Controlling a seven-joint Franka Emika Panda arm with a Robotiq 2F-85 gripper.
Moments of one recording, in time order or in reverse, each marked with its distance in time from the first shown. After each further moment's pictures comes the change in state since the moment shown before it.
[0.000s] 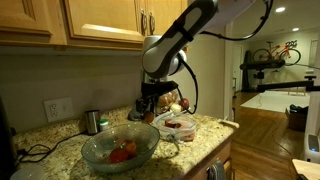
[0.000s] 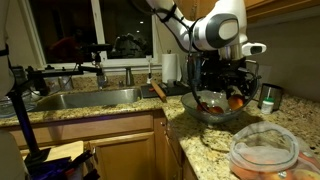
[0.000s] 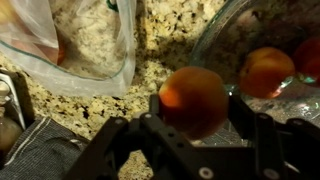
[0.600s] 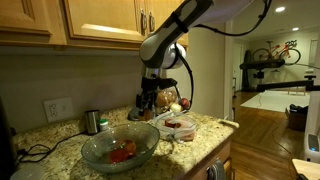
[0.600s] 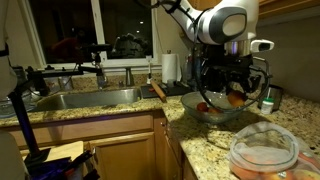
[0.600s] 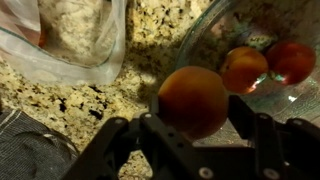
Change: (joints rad) arm -0.061 0.003 0.040 0.056 0.175 -0.084 -0.246
